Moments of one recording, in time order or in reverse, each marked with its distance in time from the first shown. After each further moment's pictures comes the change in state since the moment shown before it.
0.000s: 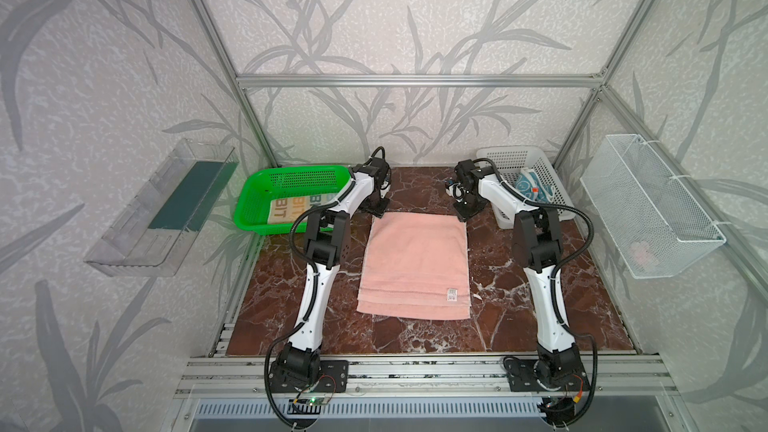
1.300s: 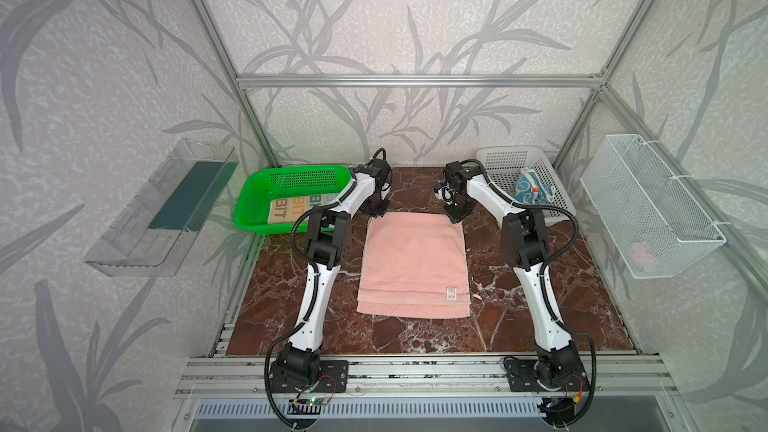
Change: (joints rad) left arm 0.000 0.002 -0.005 -0.016 -0.030 0.000; right arm 0.055 0.120 0.177 -0.108 -0.014 -0.042
